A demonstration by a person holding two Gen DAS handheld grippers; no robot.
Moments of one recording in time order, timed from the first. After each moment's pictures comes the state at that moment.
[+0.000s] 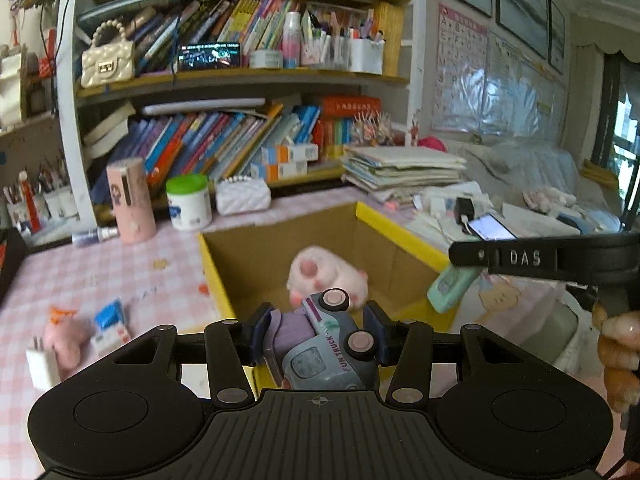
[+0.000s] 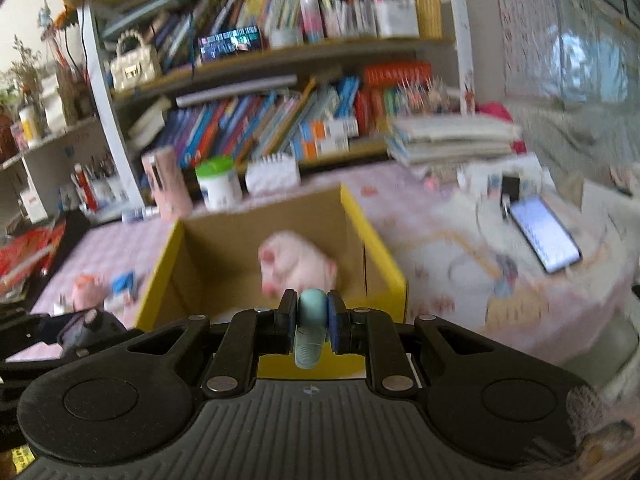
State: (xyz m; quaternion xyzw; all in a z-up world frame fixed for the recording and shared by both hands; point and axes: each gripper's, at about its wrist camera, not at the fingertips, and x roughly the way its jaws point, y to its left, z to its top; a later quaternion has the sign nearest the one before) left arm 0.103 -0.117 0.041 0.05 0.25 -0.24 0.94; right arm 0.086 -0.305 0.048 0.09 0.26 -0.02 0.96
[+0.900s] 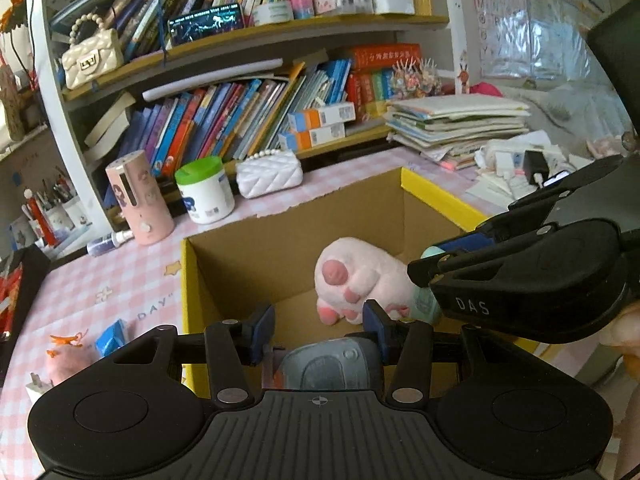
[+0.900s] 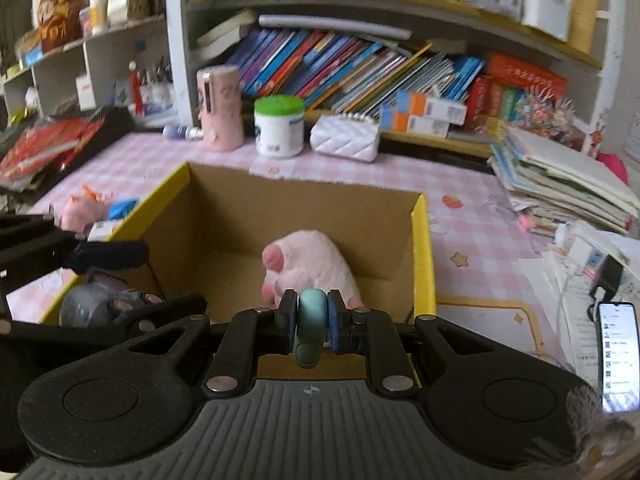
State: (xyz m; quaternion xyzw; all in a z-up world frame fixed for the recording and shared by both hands) left arm 0.178 -0.193 -0.003 0.13 0.30 -0.15 0.93; right arm 0.219 -0.316 0.001 -0.06 0.35 0.13 0.93
